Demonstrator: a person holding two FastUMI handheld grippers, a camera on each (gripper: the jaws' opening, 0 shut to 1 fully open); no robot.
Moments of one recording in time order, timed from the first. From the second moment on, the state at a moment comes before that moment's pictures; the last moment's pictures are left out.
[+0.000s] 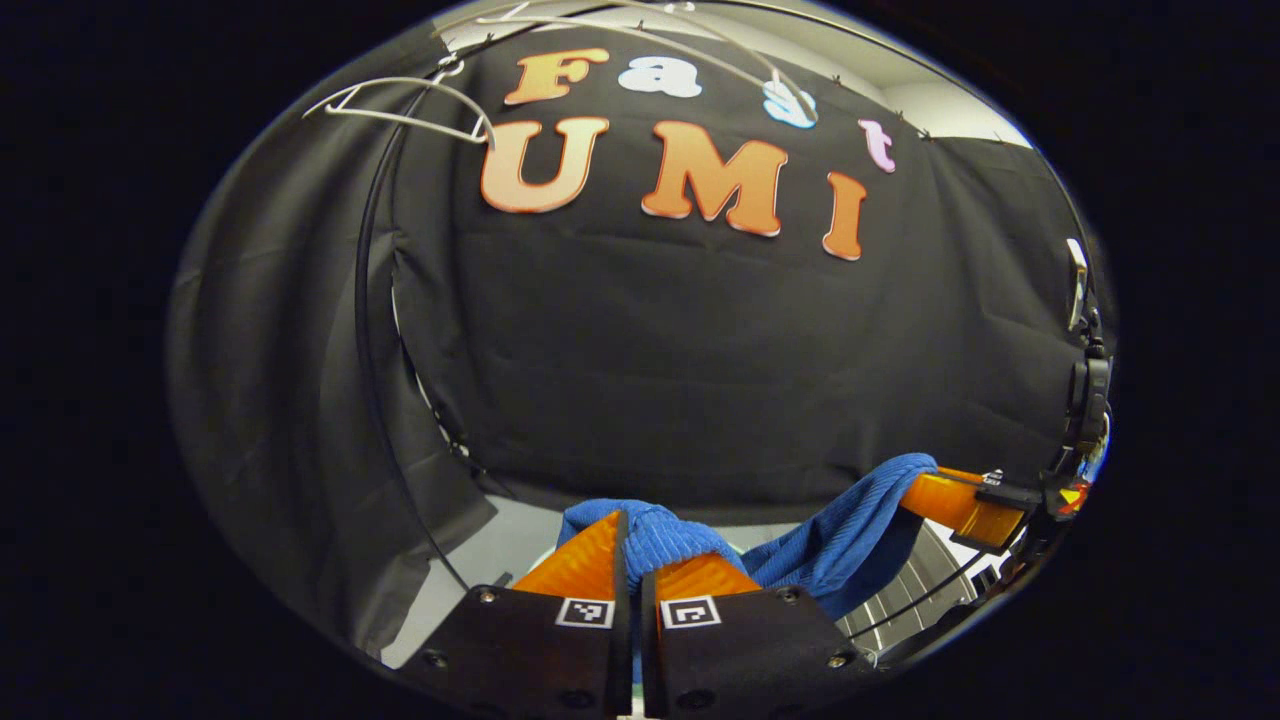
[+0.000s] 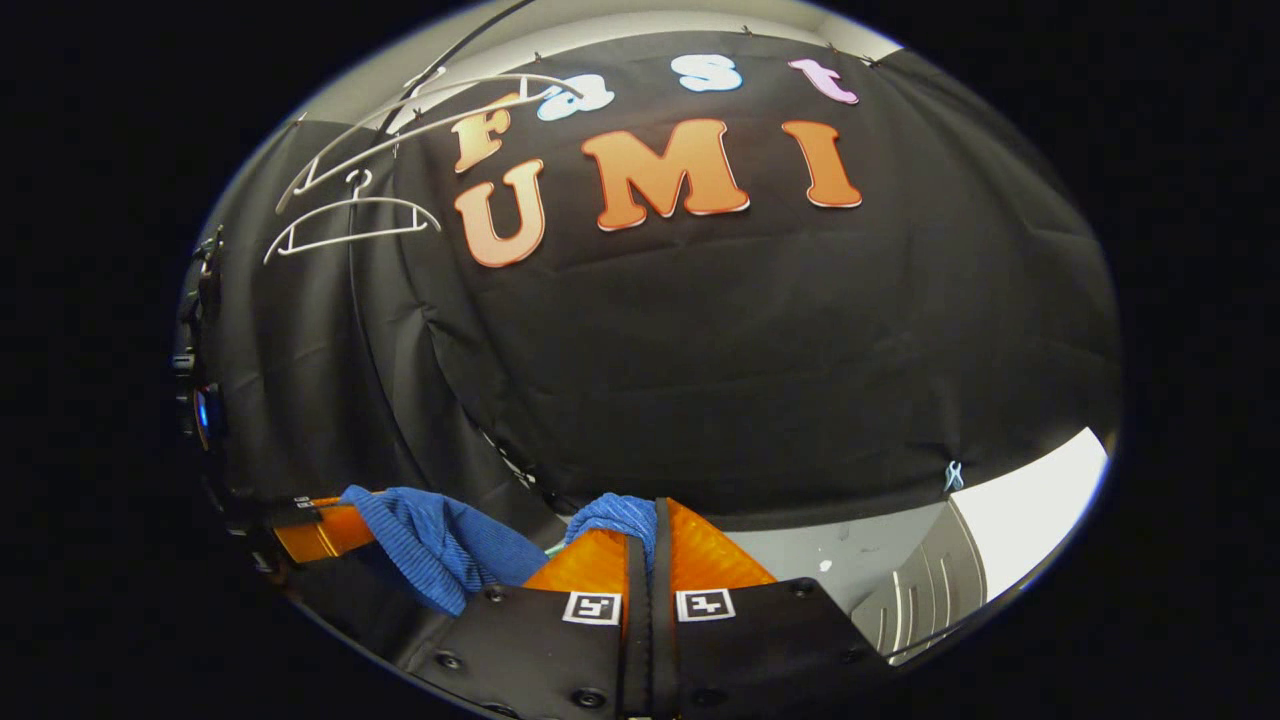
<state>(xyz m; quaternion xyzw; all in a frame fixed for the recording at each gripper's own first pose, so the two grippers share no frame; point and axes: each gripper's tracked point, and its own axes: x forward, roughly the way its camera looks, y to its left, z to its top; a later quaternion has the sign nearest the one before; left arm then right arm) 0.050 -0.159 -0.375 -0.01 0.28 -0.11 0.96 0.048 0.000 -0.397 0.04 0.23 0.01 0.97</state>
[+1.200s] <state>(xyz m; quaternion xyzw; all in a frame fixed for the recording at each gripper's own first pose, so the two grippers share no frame) 0.009 -0.152 -0.577 -0.04 0.49 -0.06 0.87 -0.009 -0.018 -0.630 0.04 0.46 -0.02 0.89</state>
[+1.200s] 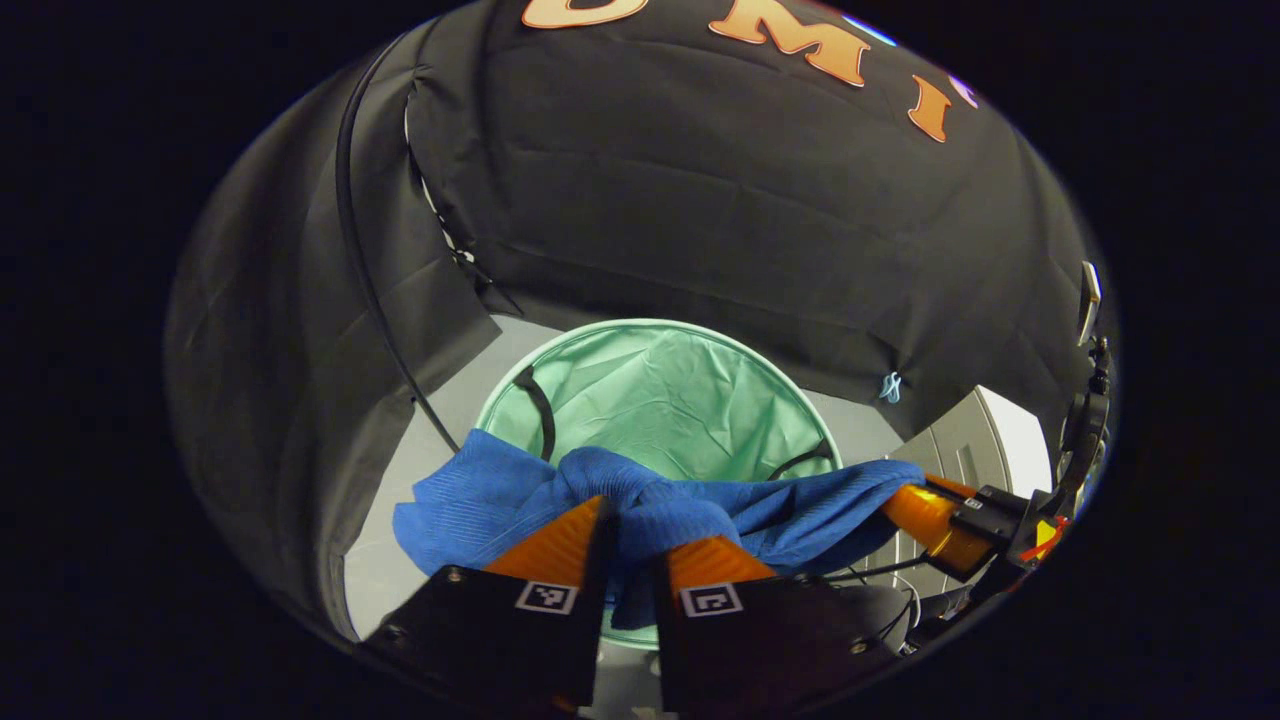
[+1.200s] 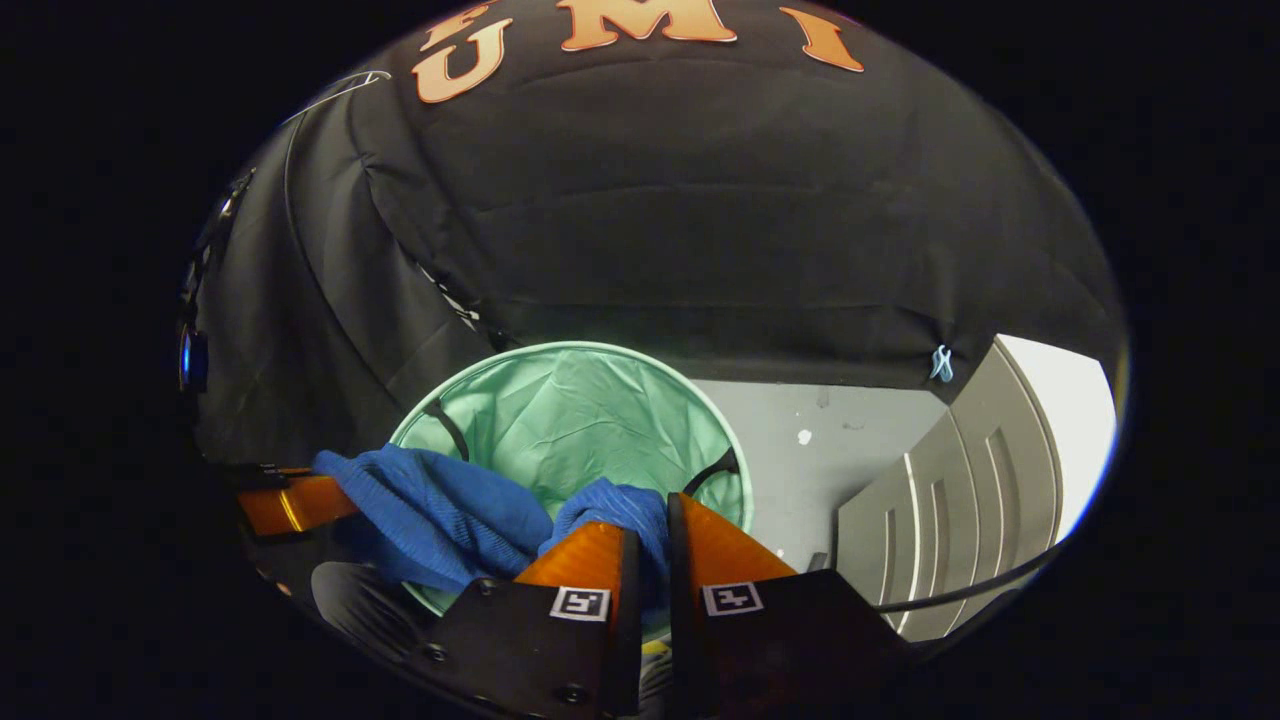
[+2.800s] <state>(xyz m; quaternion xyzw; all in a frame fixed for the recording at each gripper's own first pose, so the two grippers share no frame) 0.029 -0.154 -0.385 -0.03 0.34 -0.06 0.94 -0.007 -0.068 -0.437 0.00 0.31 -0.06 0.95</state>
